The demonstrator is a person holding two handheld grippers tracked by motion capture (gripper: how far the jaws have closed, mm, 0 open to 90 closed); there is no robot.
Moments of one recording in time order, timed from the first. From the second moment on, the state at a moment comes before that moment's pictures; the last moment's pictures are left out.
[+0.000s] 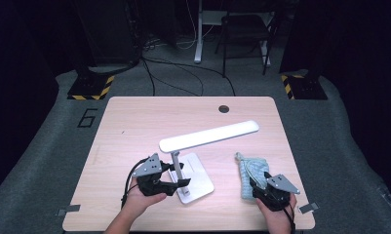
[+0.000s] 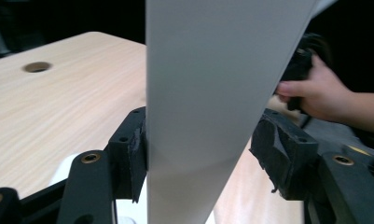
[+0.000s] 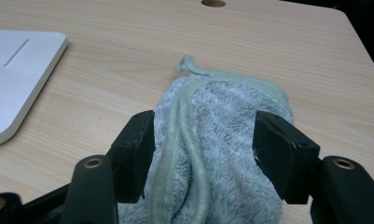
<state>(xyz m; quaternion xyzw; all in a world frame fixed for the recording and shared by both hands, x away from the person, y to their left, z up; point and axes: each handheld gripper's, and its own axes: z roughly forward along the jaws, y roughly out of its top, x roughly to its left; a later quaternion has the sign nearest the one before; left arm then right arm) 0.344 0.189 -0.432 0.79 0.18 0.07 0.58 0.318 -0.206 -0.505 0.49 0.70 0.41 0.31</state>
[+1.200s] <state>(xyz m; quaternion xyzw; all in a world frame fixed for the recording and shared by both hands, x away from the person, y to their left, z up) 0.323 0.199 -0.430 0.79 0.21 0.12 0.56 0.329 -0.192 -0.498 0.47 0.70 0.44 0.32</state>
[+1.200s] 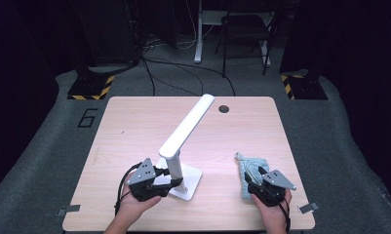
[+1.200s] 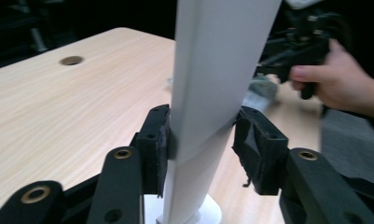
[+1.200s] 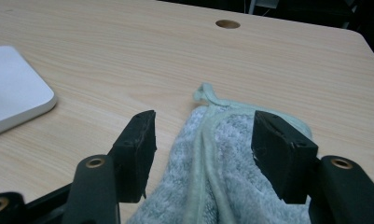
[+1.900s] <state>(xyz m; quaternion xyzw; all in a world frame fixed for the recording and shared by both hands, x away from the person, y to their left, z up) 0.326 0.161 -0.429 0.81 0.19 0.15 0.54 0.310 -0.211 -0.498 0.49 0.68 0.43 0.32</state>
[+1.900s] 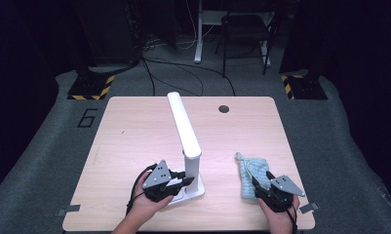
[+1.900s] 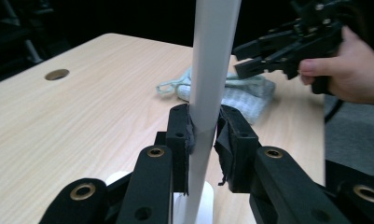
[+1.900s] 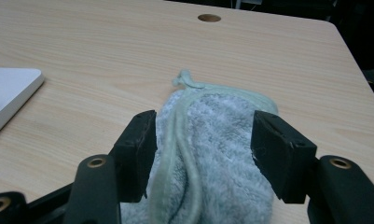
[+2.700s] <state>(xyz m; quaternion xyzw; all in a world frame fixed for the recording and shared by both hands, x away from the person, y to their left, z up) 0.330 0.186 -0.425 0.77 0.23 0.14 0.58 0.297 -0.119 -0.469 0.36 0.76 0.48 0.26</state>
